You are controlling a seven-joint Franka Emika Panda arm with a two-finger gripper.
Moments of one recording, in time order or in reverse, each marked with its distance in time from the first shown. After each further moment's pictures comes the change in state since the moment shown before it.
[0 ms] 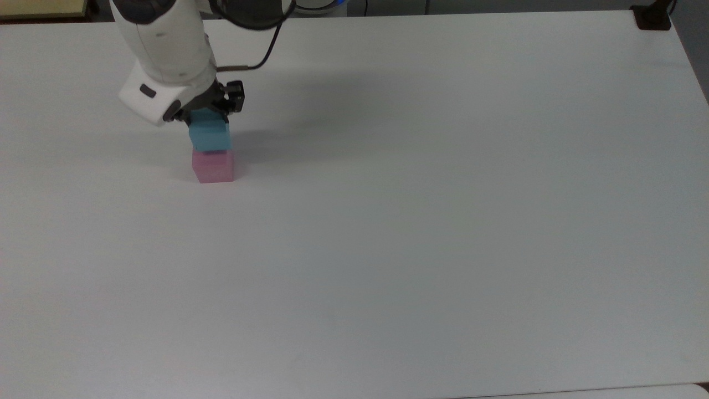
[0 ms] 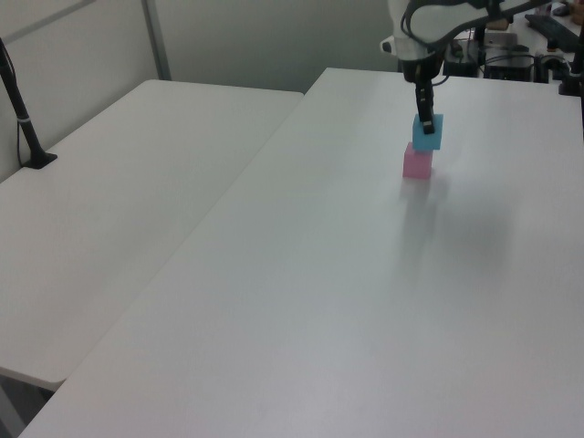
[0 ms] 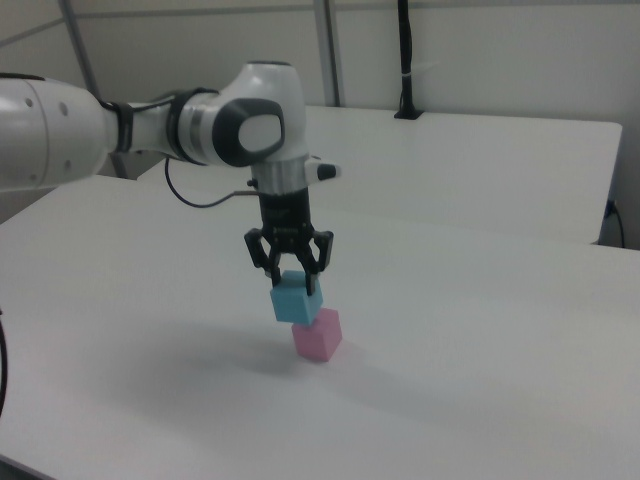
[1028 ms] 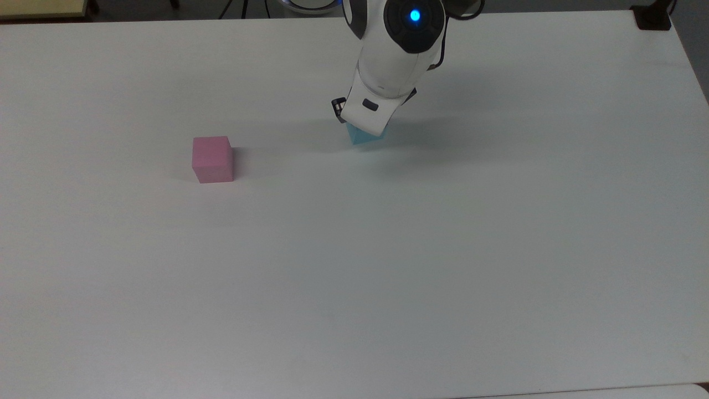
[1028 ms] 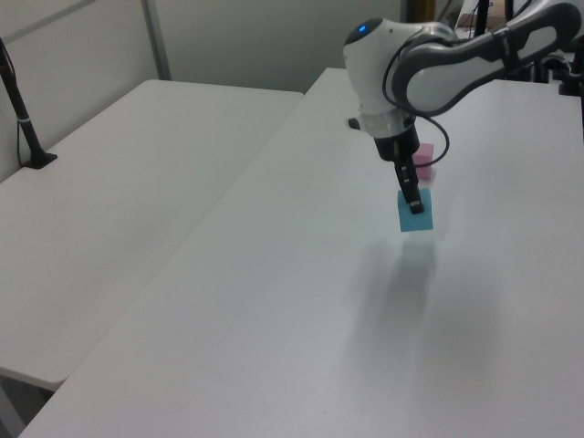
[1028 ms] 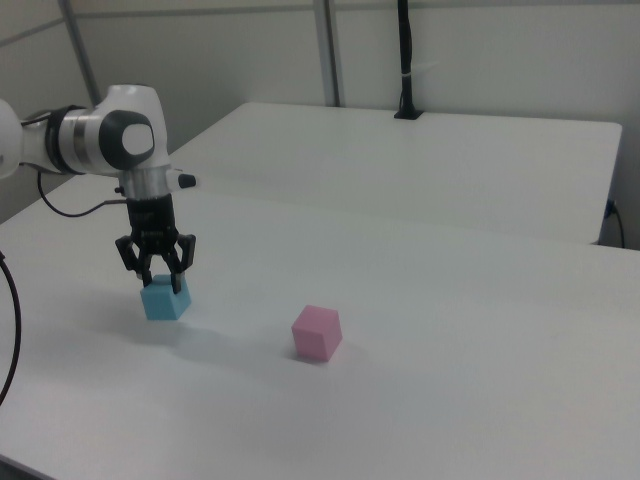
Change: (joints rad) arm 0.425 0.024 0.010 -0.075 0.071 -0.036 0.270
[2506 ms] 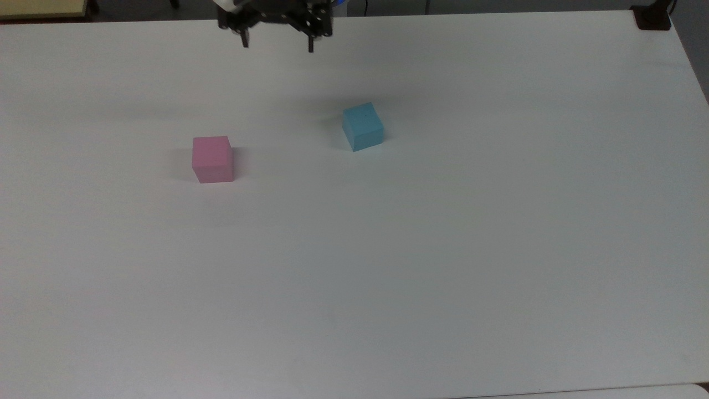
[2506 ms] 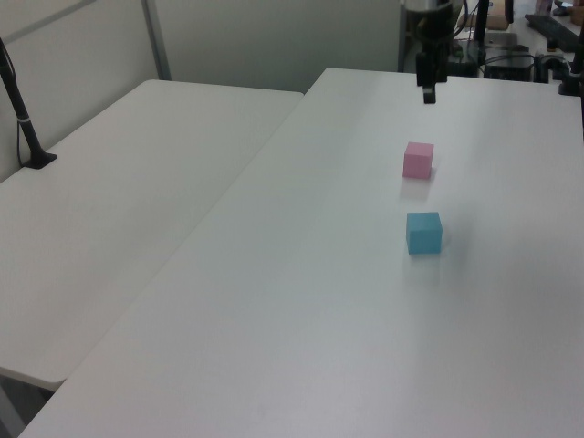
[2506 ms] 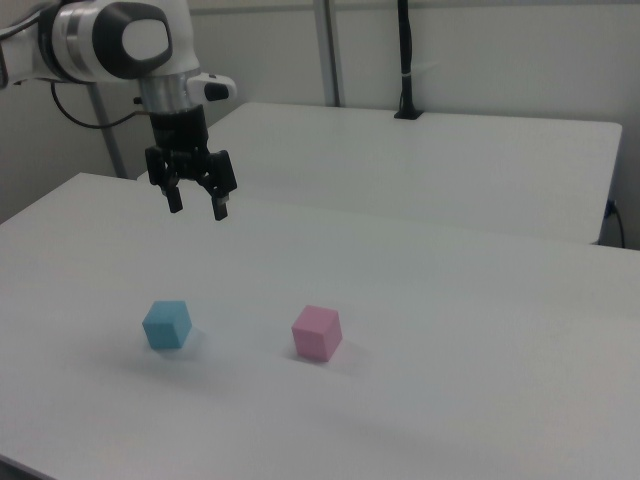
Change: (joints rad) arm -0.156 -0.253 -0.066 0.098 -0.062 -0.167 0.163
